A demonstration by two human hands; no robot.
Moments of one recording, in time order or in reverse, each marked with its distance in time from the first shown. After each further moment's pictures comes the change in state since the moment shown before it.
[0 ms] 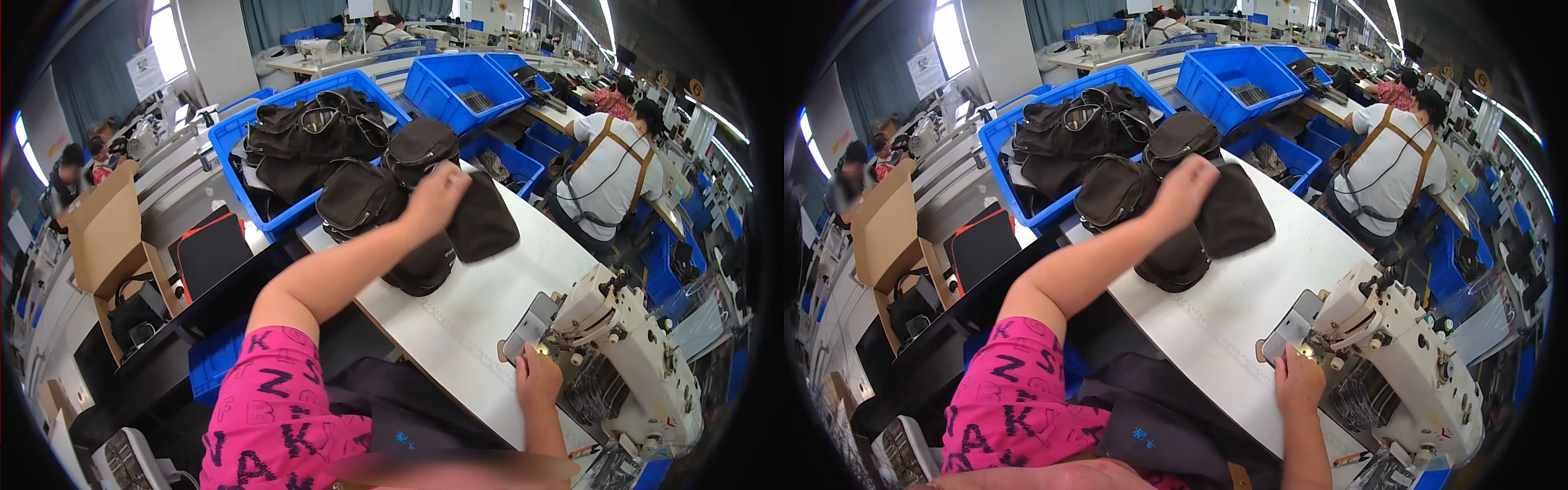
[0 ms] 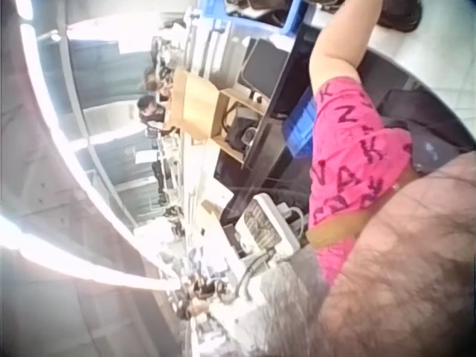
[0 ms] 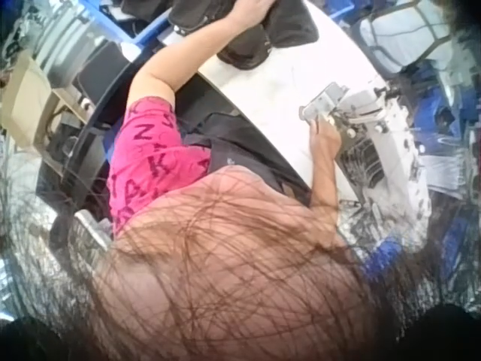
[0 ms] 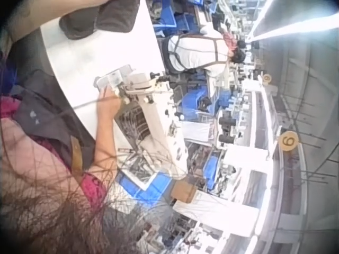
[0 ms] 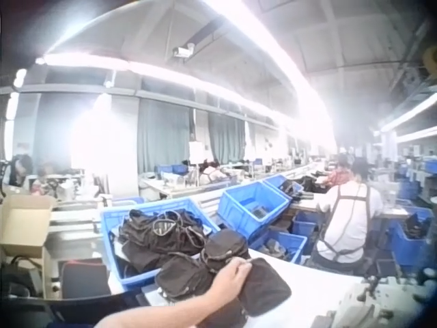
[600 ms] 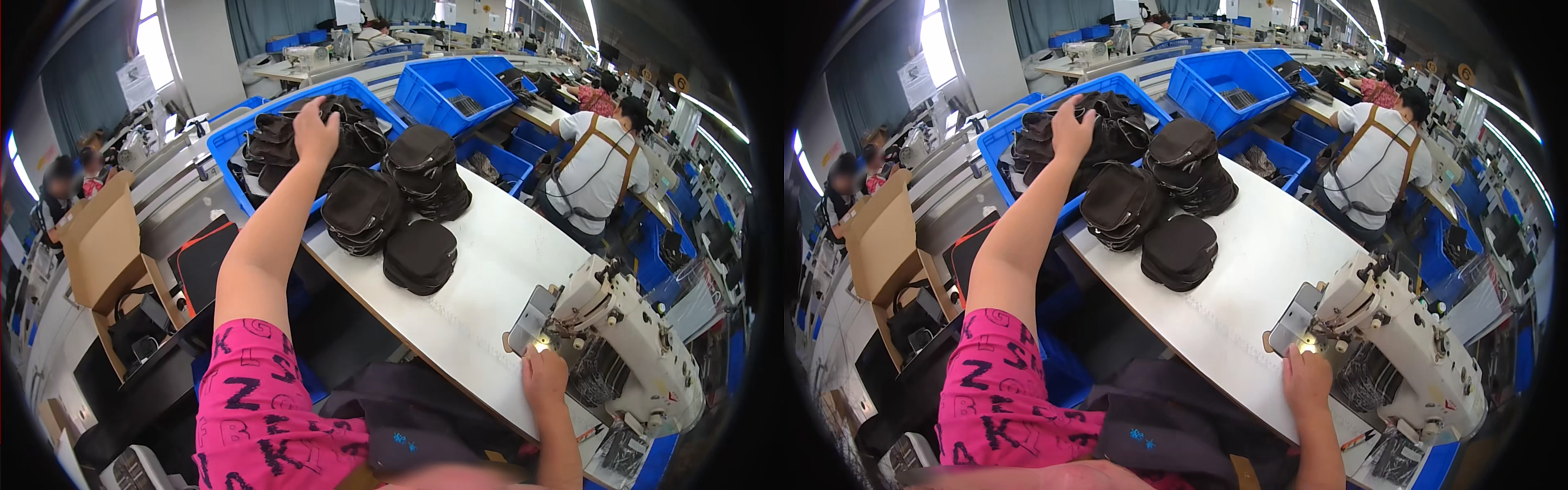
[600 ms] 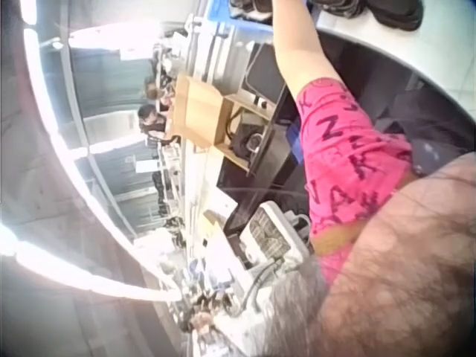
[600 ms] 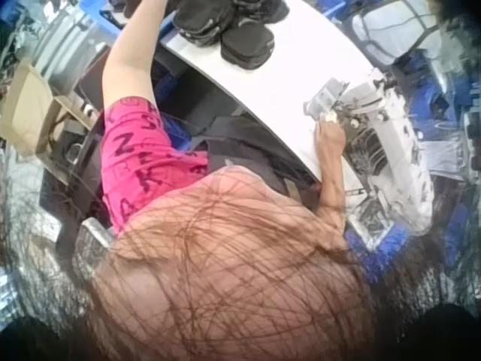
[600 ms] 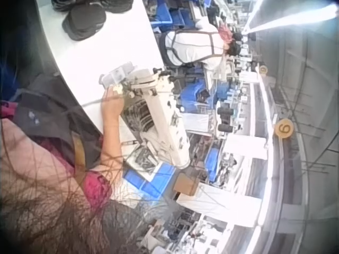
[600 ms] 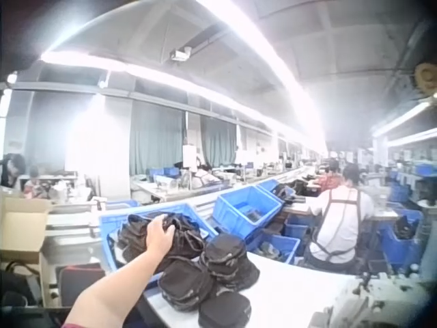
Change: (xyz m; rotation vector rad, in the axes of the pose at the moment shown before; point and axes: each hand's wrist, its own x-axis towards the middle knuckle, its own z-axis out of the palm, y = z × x) left_hand 0.094 -0.059 -0.221 0.726 0.562 0.210; right_hand -0.013 -0.014 -0.022 -0.178 -0.114 -0.038
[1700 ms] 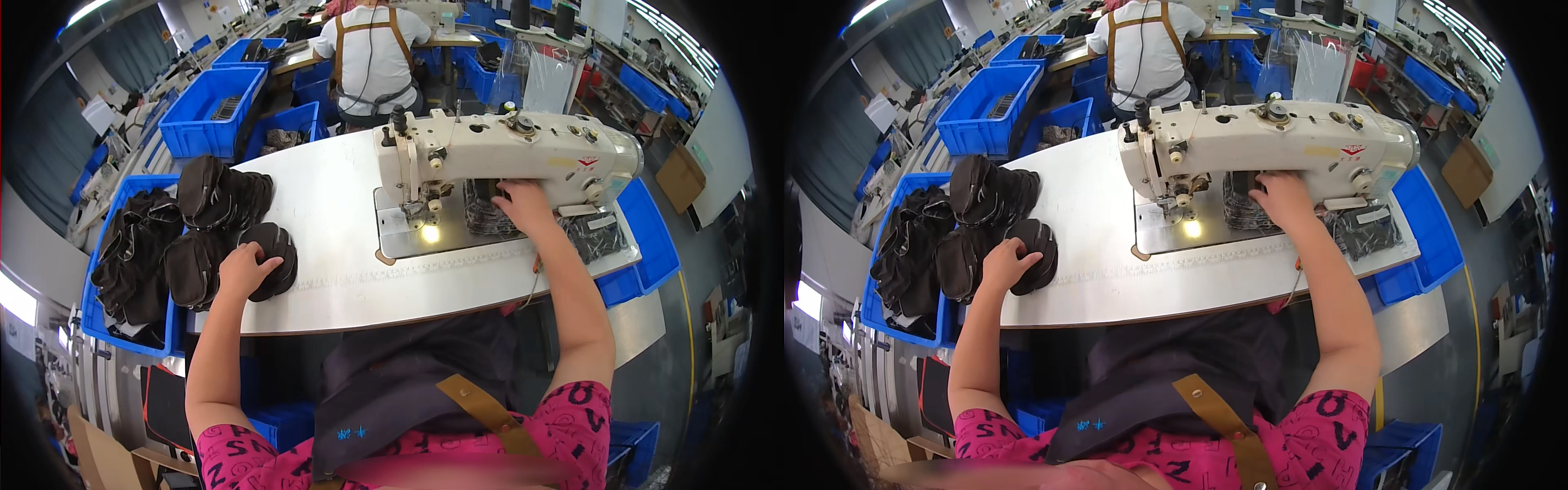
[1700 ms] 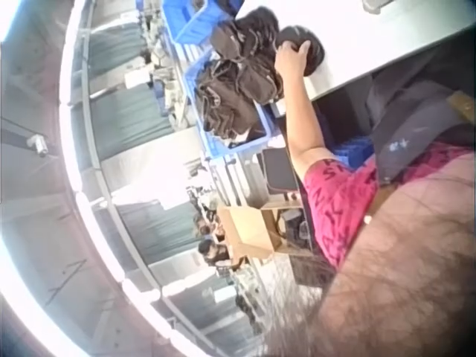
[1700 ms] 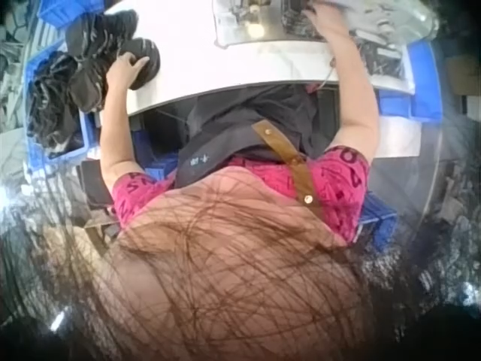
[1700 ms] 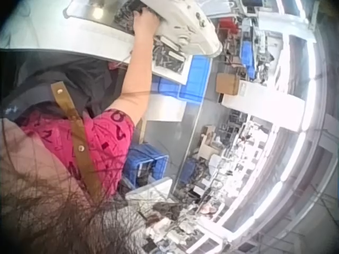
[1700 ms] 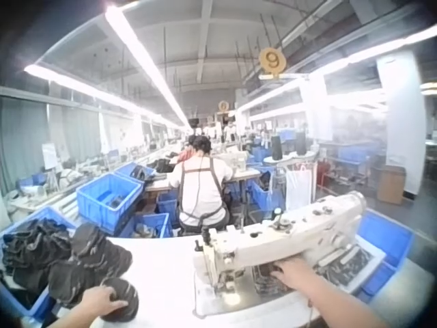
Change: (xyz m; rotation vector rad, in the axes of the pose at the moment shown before) left_hand -0.186 0.137 0.007 0.174 -1.164 0.435; right_hand -0.054 0.117 -0.073 0.112 0.275 0.605
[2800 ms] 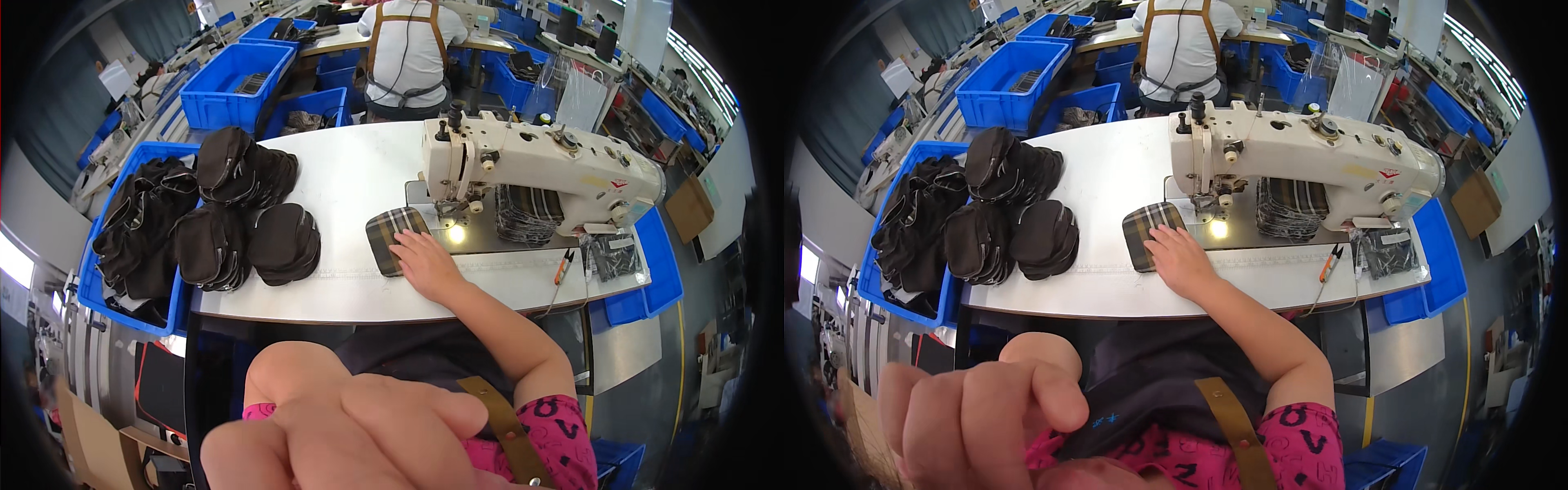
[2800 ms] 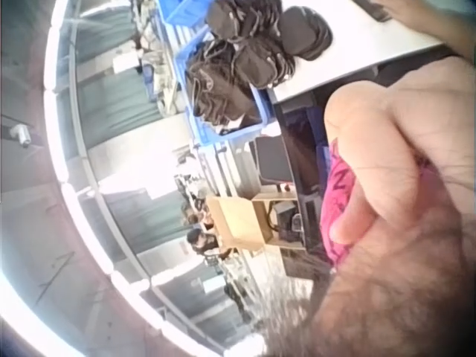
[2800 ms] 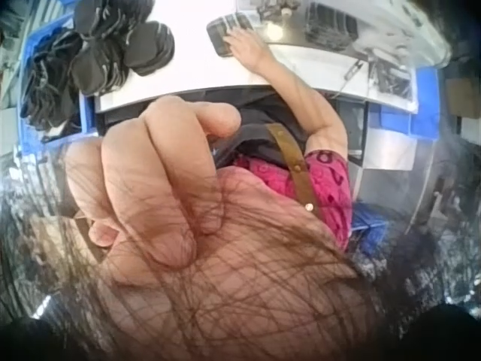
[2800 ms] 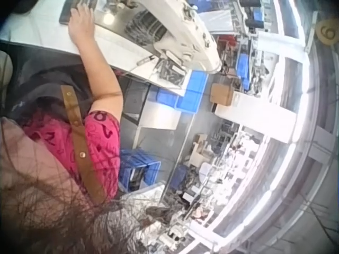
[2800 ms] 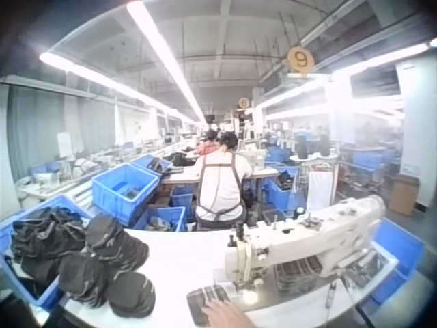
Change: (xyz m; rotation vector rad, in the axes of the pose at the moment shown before) left_hand -0.224 0.238 -0.247 -2.326 0.187 0.252; right_hand -0.066 -0.178 0.148 0.133 -0.185 -0.445
